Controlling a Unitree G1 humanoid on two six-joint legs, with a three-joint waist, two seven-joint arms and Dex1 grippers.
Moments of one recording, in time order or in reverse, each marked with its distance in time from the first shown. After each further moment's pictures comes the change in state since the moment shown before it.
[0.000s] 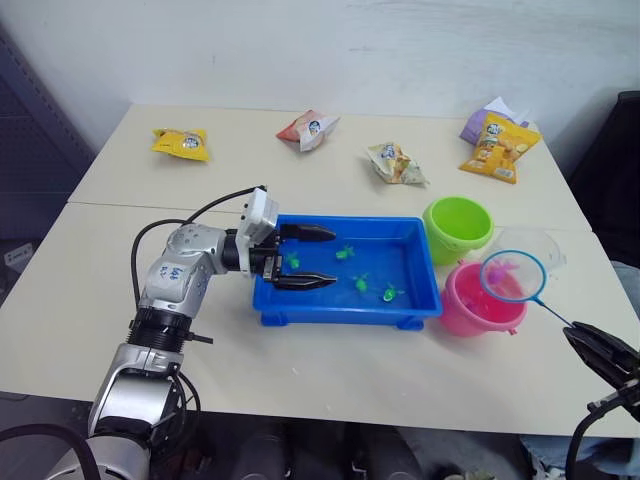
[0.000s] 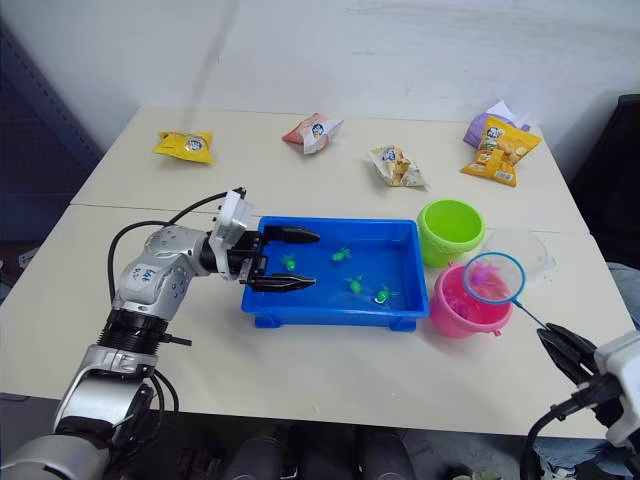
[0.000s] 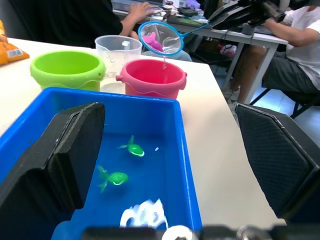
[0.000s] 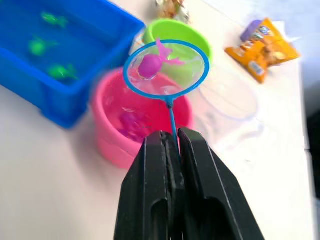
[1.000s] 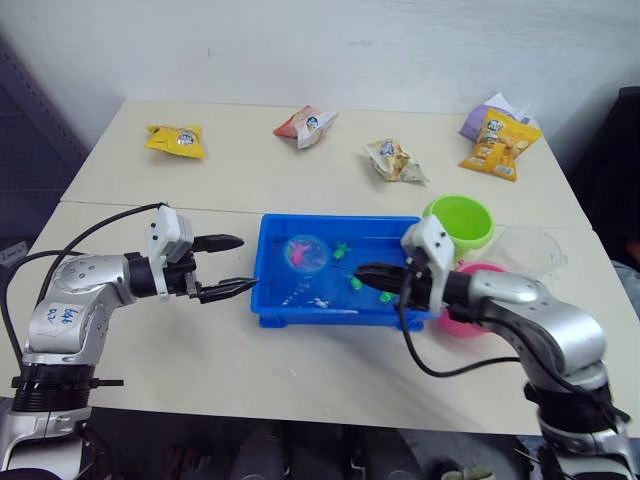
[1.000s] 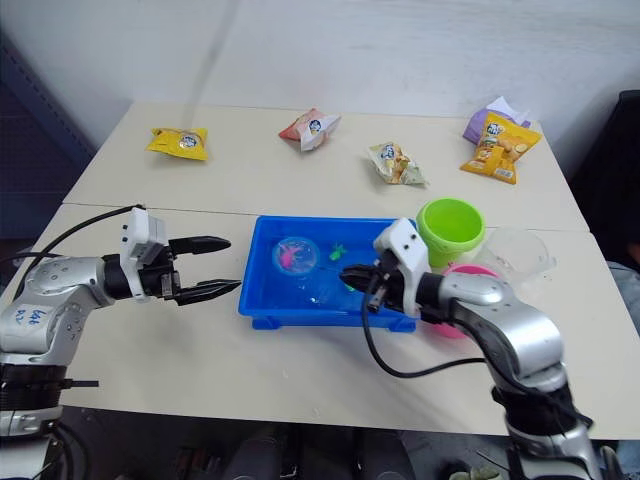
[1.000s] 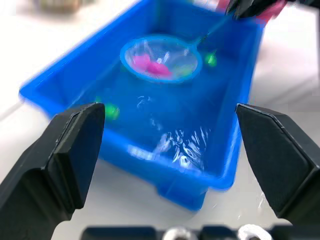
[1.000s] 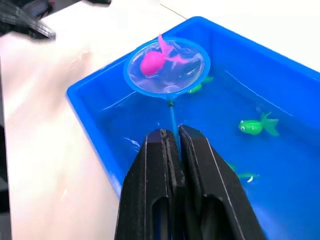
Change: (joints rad) left arm 0.321 0.301 0.233 -0.279 -0.043 0.115 0.181; right arm -0.991 -0.089 0.831 0.215 0.170 0.672 -0.055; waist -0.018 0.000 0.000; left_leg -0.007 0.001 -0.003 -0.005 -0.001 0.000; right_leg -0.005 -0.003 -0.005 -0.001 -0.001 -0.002
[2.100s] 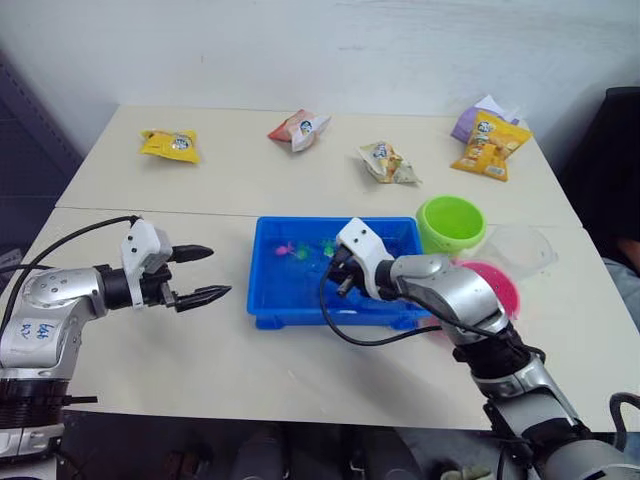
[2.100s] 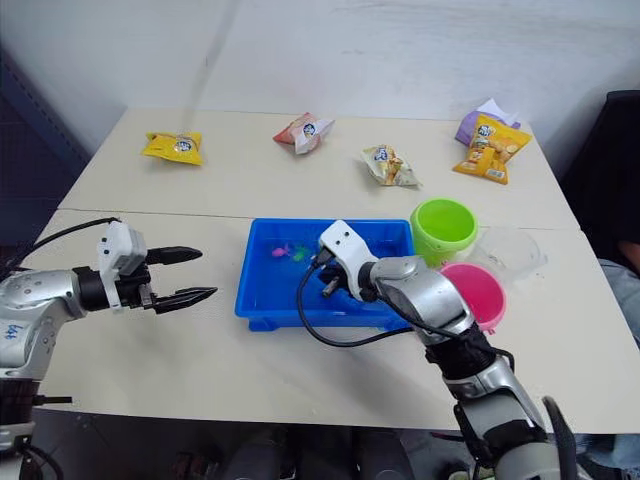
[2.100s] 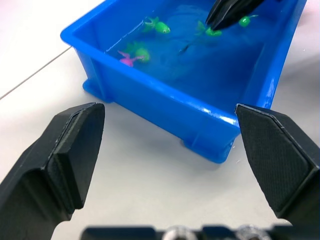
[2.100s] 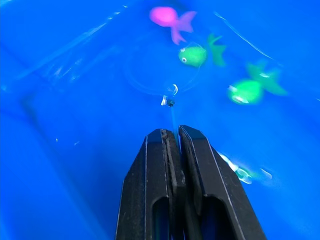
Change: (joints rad) left arm 0.094 0.107 0.046 0.033 0.073 -0.014 0.061; right arm -0.347 0.239 0.356 0.417 -0.266 0.118 -0.204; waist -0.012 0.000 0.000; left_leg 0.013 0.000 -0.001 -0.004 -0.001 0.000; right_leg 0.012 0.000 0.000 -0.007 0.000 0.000
